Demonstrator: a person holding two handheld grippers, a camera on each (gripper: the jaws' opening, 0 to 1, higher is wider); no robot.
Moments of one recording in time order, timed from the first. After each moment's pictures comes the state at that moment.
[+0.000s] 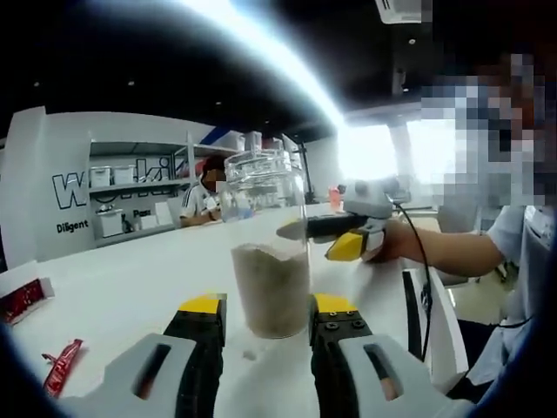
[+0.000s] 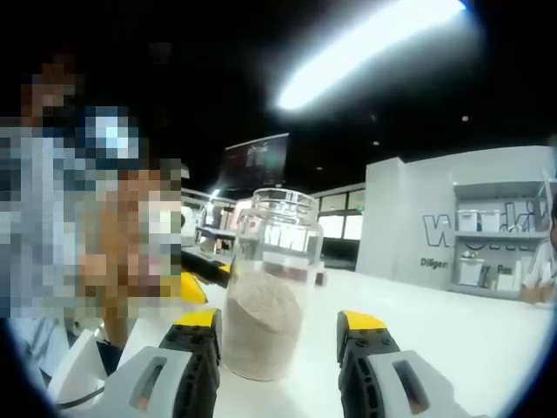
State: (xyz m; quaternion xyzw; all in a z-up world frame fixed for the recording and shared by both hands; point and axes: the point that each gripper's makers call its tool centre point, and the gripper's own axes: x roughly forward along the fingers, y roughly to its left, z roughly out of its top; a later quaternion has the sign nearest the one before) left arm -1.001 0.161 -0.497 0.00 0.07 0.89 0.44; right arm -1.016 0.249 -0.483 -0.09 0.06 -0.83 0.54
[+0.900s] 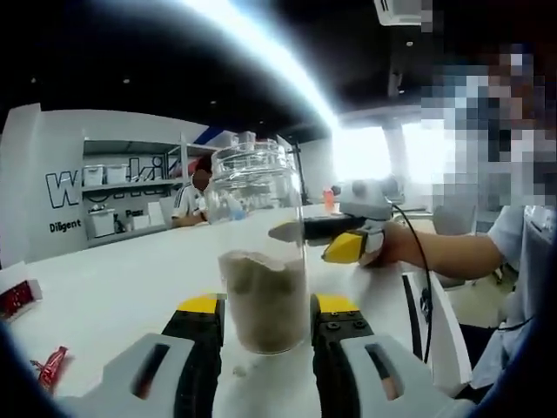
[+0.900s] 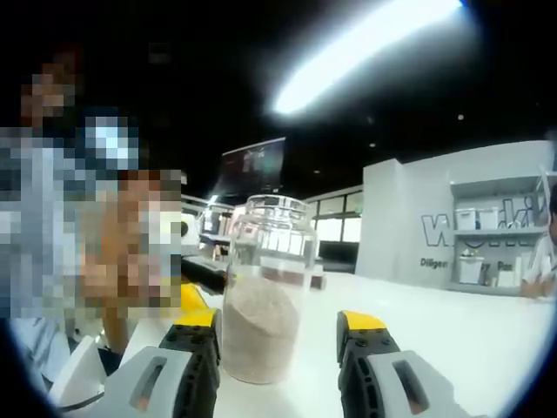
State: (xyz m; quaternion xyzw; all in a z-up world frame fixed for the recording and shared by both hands) left arm -1.011 0.180 -0.497 0.00 0.07 0.89 0.46; right arm -1.019 0.252 -0.478 -0.09 0.04 -0.84 0.54
